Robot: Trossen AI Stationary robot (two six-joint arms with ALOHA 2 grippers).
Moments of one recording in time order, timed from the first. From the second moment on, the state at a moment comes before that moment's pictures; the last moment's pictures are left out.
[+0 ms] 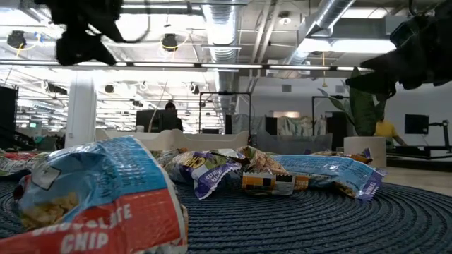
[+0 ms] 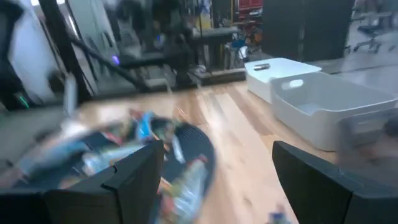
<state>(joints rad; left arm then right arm) -0.27 0.92 0.75 -0.59 -0.22 -0.94 0.12 0.18 0.01 0.09 0.19 0.13</state>
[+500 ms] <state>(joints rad) -0.06 1.13 0.92 -0.56 -0.18 -0.82 0.12 0.18 0.01 0.27 0.18 1.03</state>
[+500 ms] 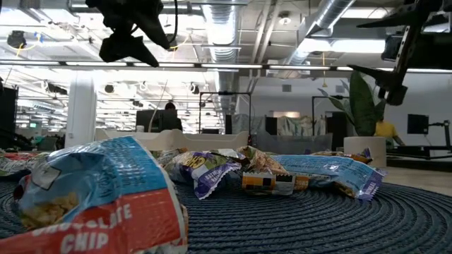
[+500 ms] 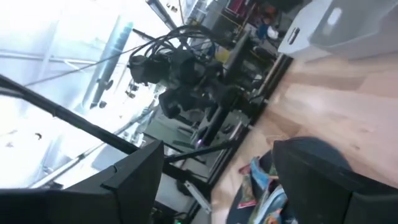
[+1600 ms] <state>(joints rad) -0.01 1.15 0.92 -0.56 -0.05 -0.70 0.09 0.26 0.18 0.20 0.05 0.90</state>
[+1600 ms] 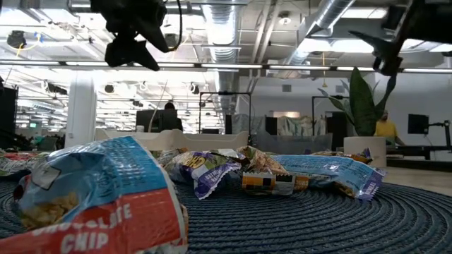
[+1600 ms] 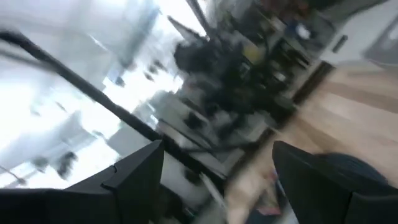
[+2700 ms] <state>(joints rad) -0.10 1.57 0.92 -0.69 -0.04 -0.07 0.22 1.04 0.73 -0.49 0.02 0.74</state>
